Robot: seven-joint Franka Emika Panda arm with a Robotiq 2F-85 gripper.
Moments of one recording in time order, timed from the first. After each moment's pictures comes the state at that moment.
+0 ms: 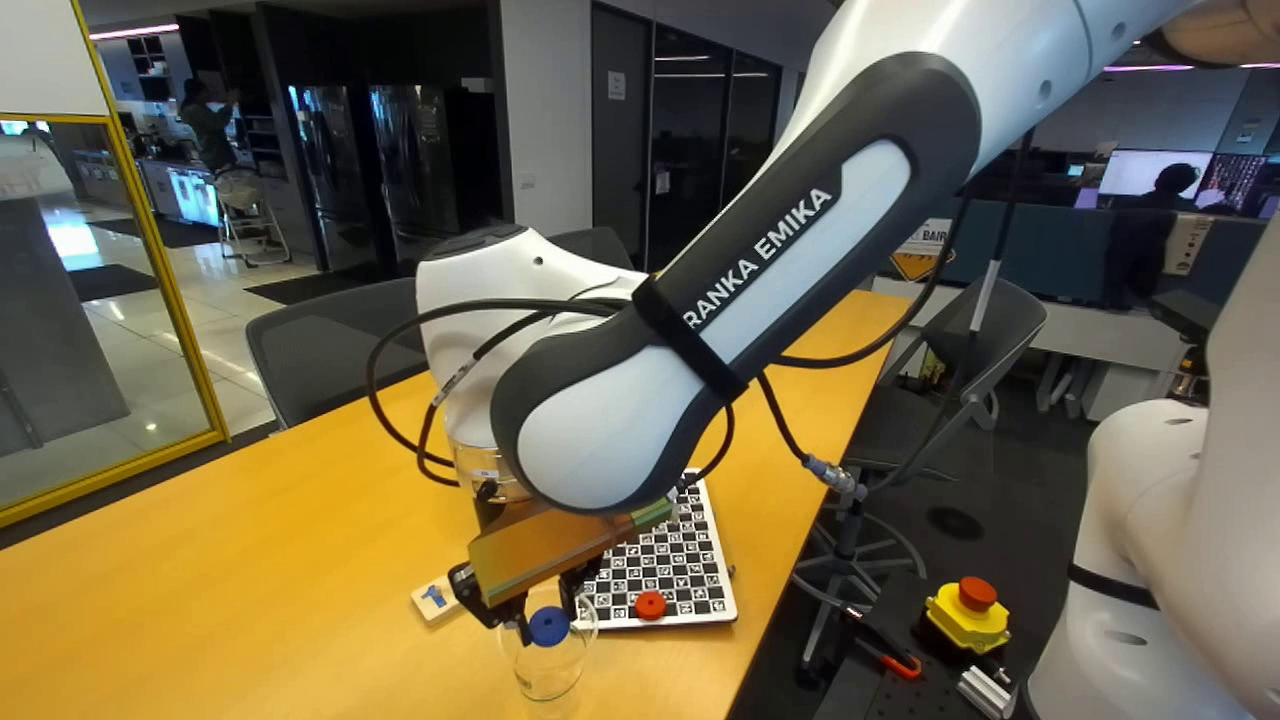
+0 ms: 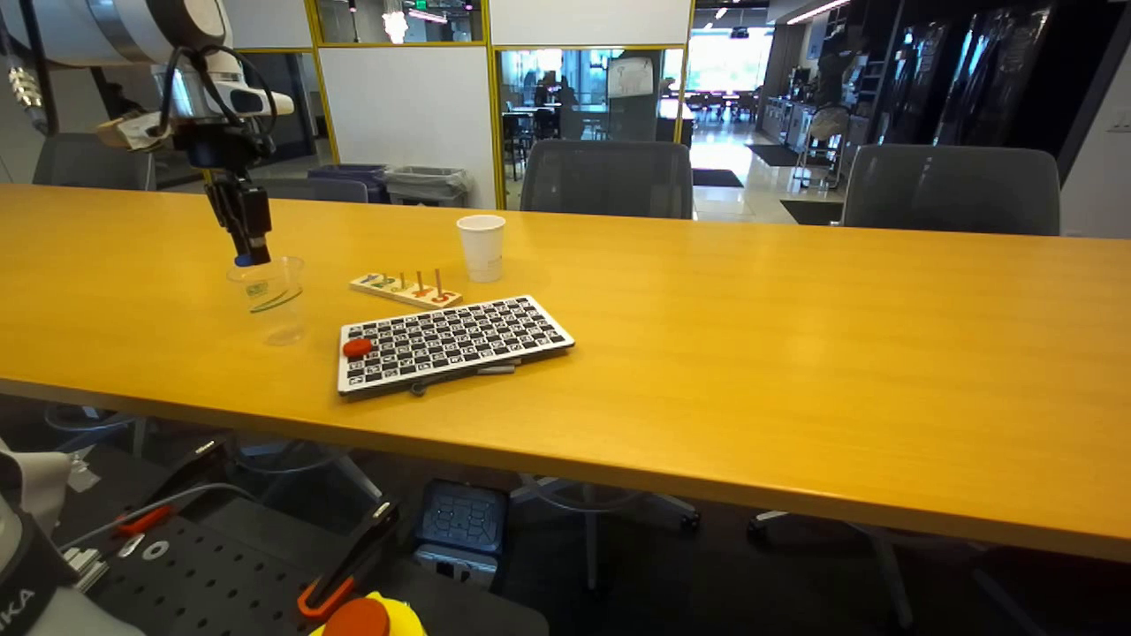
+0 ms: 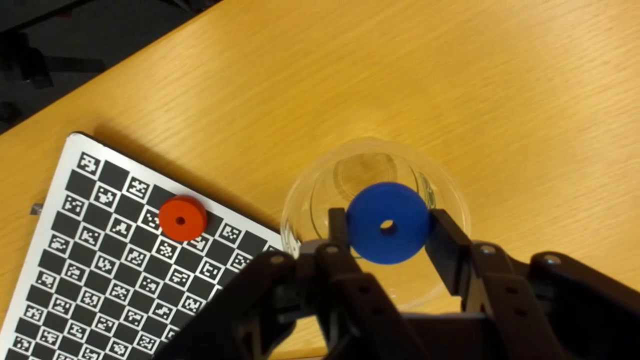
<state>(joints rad) 0.34 -0.01 0.24 -2.40 -0.07 2.32 0.89</state>
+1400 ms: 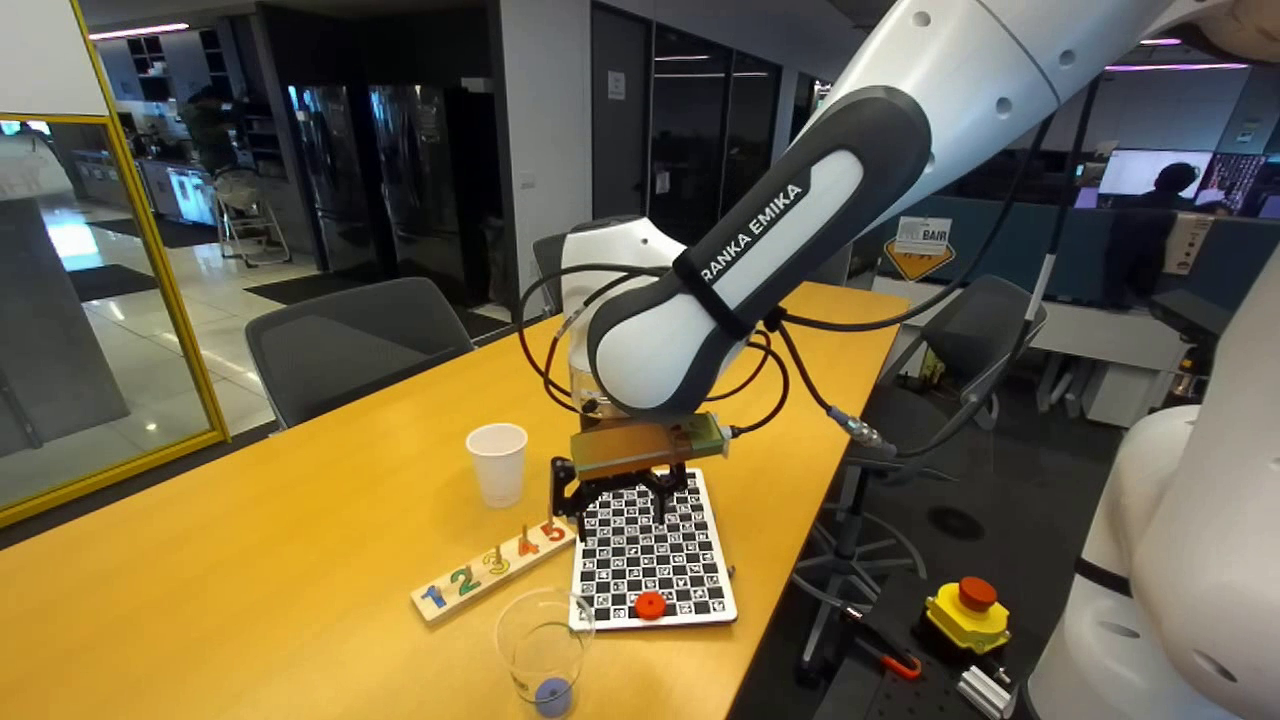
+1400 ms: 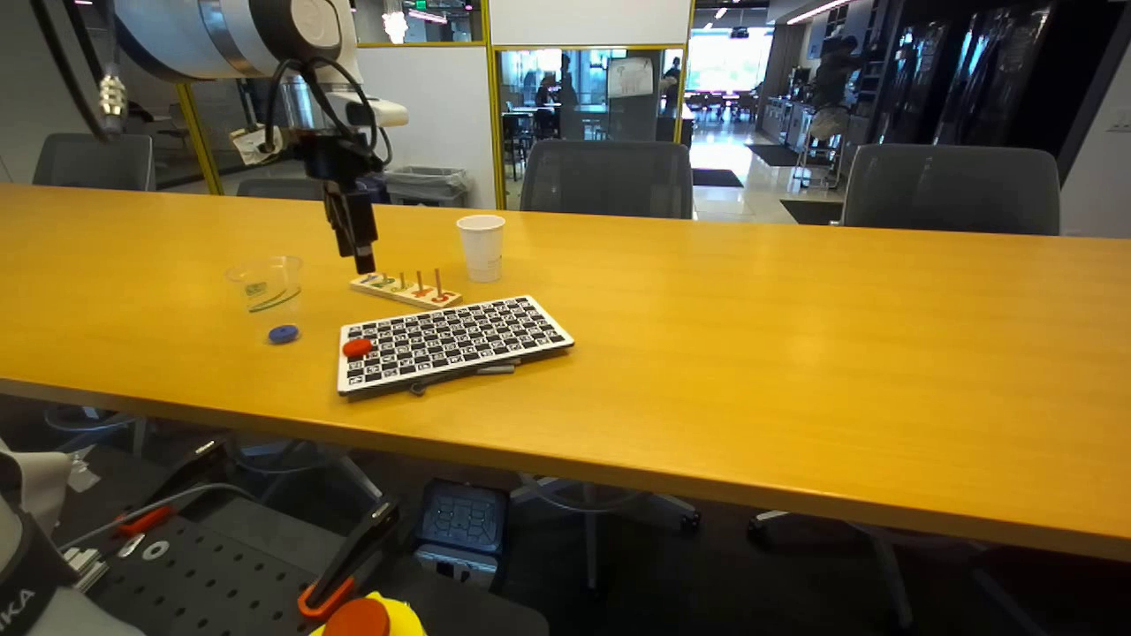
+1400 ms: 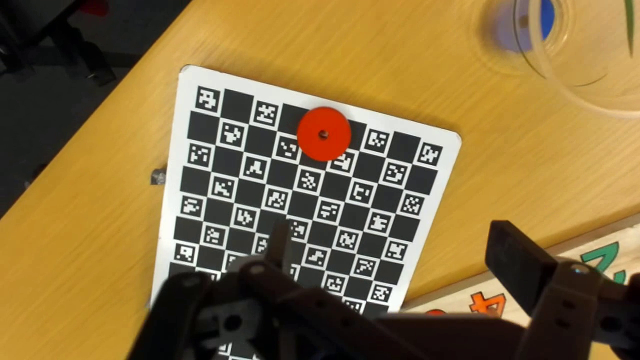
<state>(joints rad) 0.12 -0.06 0.13 -2.50 -0.05 2.40 0.82</state>
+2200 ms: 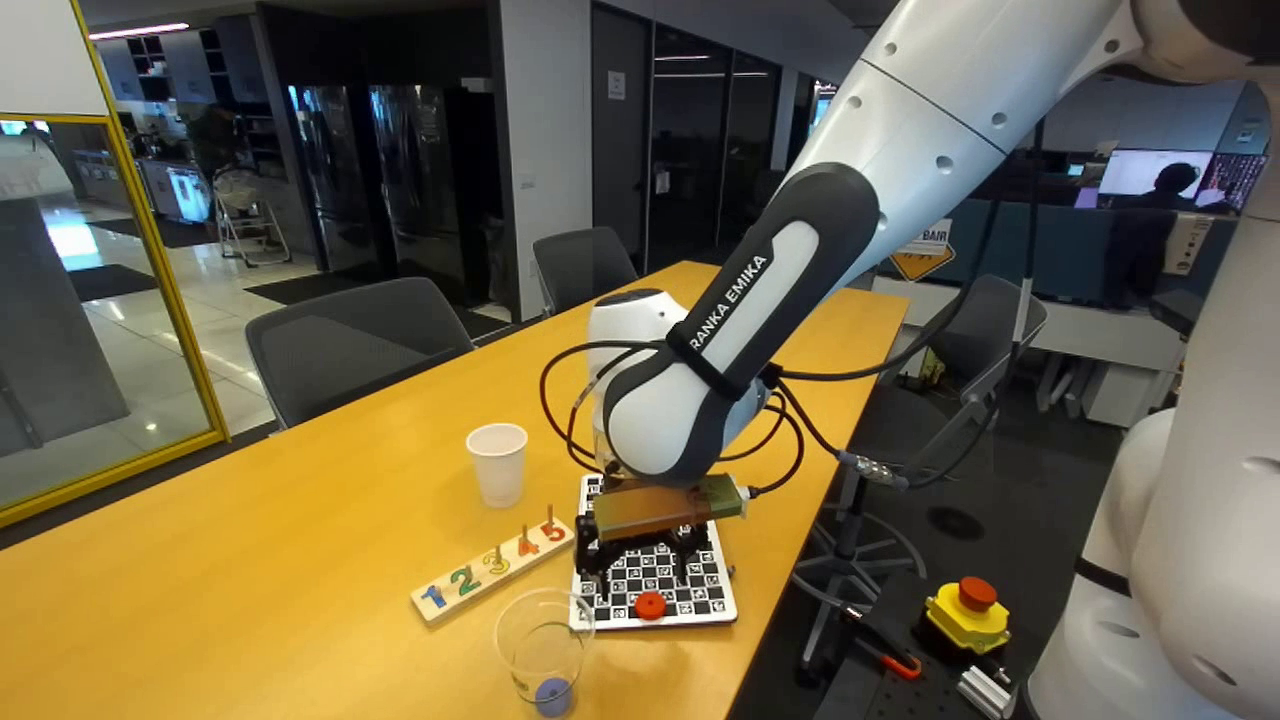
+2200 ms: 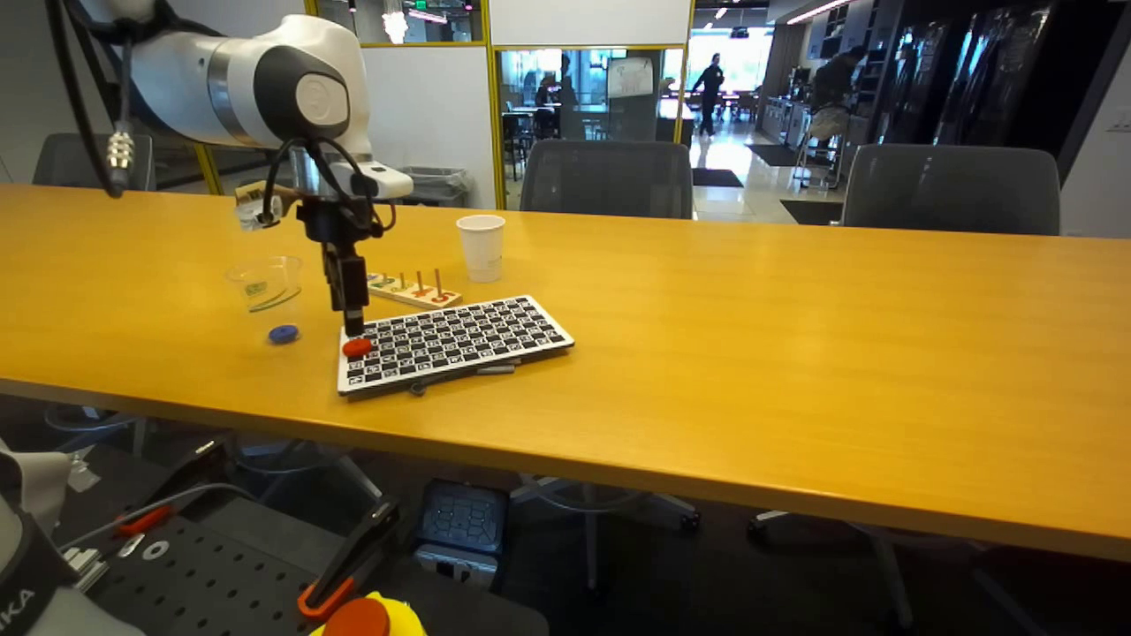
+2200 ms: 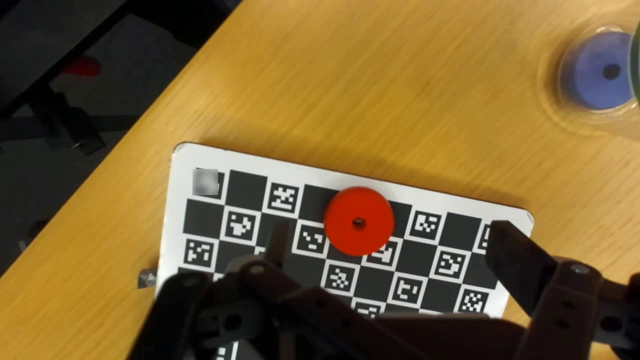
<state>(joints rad) 0.12 0.05 0.12 -2.58 0.05 2.53 0.77</state>
